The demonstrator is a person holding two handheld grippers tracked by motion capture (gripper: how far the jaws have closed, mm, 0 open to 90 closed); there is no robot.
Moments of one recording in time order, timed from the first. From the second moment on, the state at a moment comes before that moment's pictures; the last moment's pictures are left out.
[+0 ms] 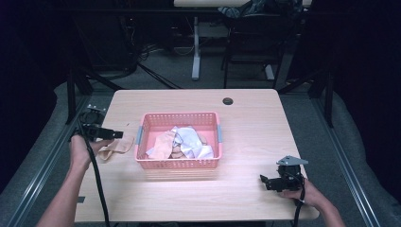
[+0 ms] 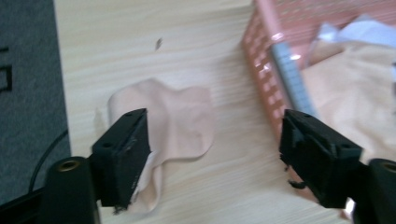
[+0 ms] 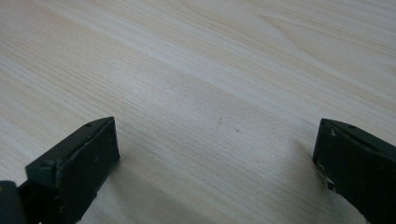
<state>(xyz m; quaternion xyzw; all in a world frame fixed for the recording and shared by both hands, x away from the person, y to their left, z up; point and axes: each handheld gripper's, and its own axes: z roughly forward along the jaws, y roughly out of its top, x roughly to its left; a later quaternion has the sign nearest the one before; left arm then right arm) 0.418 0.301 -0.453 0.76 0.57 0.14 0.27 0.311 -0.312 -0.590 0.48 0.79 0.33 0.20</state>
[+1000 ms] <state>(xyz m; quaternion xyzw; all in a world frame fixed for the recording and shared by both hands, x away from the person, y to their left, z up) 0.436 0.176 -0.476 0.83 0.49 0.10 0.26 0.311 -0.312 -0.589 0.47 0.79 0.33 0.20</state>
